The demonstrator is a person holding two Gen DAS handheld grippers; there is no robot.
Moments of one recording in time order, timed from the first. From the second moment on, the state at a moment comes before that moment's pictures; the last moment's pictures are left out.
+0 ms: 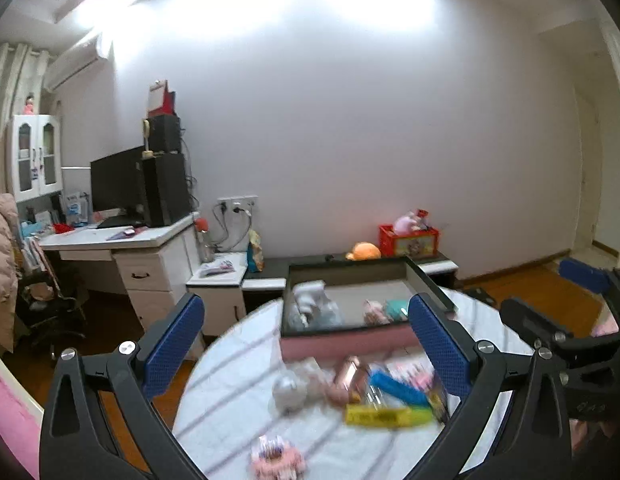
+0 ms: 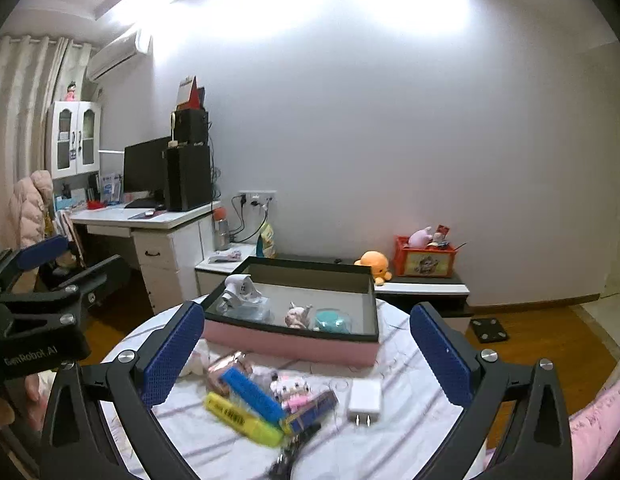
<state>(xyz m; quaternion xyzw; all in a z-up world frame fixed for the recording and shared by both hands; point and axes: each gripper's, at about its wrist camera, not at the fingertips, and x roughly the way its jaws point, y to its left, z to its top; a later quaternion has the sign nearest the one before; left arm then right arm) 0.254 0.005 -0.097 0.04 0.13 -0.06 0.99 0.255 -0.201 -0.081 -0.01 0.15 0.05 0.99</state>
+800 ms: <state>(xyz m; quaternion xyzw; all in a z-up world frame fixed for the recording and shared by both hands) 0.208 0.000 -0.181 0.05 0.21 -0.04 0.98 0.198 -0.201 -0.152 0.02 0.22 0.04 0.98</state>
